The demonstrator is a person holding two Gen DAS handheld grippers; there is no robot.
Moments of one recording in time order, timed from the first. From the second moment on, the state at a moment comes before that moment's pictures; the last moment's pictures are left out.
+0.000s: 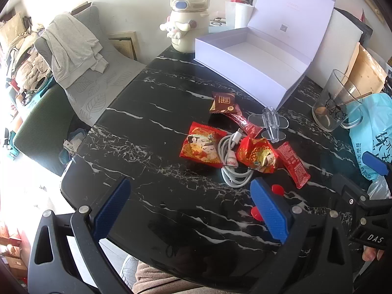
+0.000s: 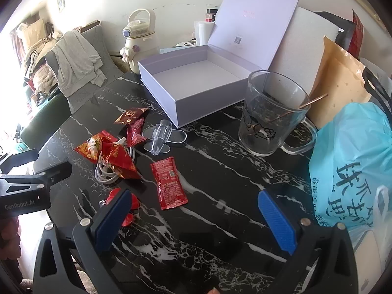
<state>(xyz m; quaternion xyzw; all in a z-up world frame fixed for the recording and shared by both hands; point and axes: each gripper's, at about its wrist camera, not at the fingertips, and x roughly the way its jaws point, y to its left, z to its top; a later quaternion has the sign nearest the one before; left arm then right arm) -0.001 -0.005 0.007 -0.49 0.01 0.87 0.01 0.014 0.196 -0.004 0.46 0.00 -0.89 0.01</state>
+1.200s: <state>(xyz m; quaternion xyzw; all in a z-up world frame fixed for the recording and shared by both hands) -0.005 -0.015 0.002 -0.49 0.01 0.87 0.02 0.005 0.185 -0.010 0.46 0.01 -0.89 0.01</state>
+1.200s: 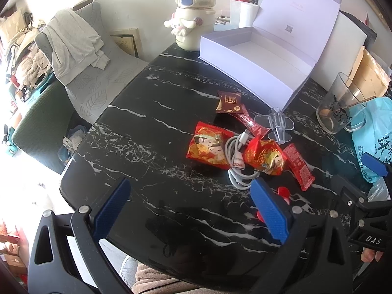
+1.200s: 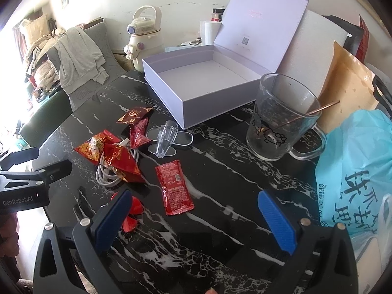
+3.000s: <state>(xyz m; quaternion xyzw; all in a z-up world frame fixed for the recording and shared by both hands) -0.095 -0.014 -0.053 -0.54 0.04 0.82 0.18 -0.052 0.128 -0.047 0.47 -0.03 -0.86 0.21</state>
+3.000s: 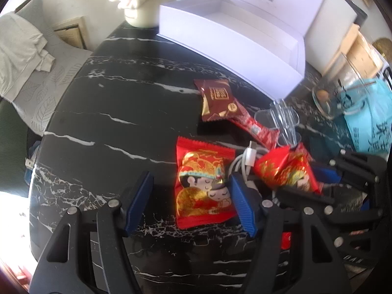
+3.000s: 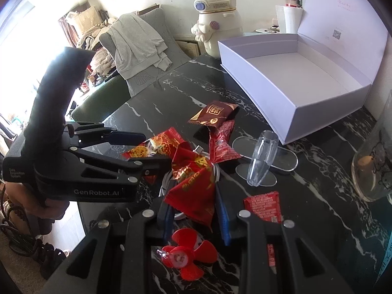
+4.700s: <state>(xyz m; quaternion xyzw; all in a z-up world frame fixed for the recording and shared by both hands) -0.097 0.006 0.052 -0.41 0.08 0.88 0.22 -0.059 0.162 0.029 0.39 -0.04 -0.91 0.10</state>
